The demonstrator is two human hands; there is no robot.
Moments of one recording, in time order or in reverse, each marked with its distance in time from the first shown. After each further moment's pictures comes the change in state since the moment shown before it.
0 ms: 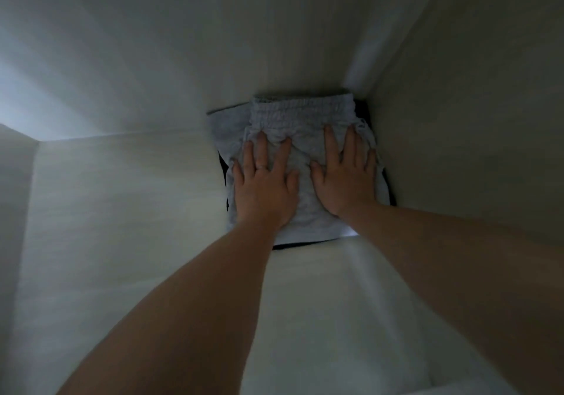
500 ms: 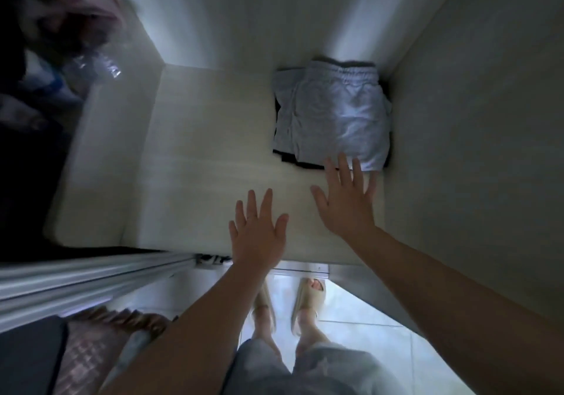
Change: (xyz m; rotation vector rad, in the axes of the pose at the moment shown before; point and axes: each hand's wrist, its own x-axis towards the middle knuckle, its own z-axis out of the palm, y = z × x) left_hand -0.310 -0.009 -0.047 -0.216 -0.145 -0.423; right_hand -0.247 -0.040 -0.080 -0.056 -0.129 -0.215
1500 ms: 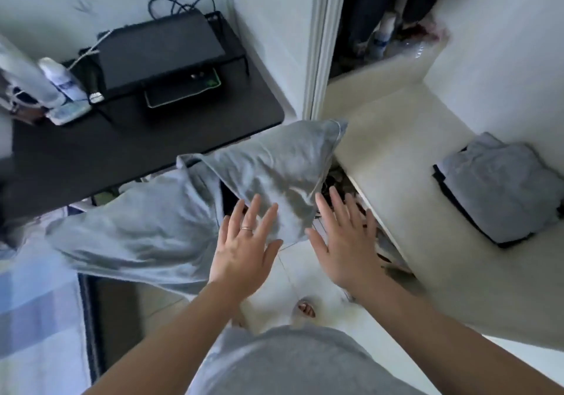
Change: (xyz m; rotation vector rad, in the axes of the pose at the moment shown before) left_hand -0.448 -0.025 0.093 -0.007 0.500 -0.581; right_hand -0.323 -0.020 -0.050 -0.150 -0.212 -1.156
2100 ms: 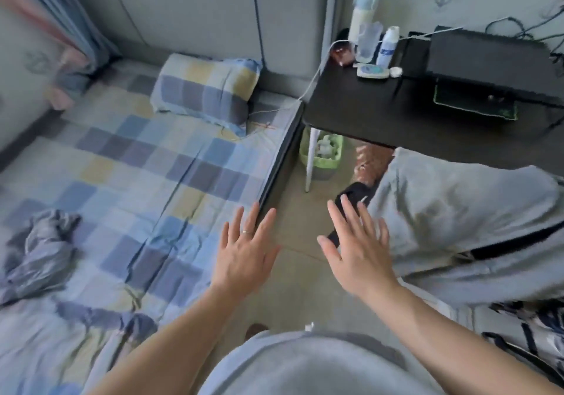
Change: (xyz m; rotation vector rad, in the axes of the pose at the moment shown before) left_hand -0.362 -0.277 0.024 -0.180 0.172 -0.814; right_hand -0.103 -0.378 0.129 -0.097 -0.224 -0.738
